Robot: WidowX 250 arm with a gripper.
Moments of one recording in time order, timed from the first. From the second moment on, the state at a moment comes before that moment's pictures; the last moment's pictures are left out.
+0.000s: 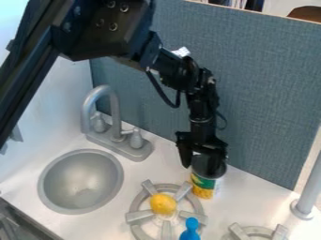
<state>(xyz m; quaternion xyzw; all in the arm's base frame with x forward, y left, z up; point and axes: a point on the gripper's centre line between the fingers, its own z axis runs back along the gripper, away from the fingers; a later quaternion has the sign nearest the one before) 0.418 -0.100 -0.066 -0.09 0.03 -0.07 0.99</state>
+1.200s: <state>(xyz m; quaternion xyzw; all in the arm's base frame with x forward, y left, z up) 0.390 -0.118 0.000 -0.03 -0.06 -0.11 0.99</state>
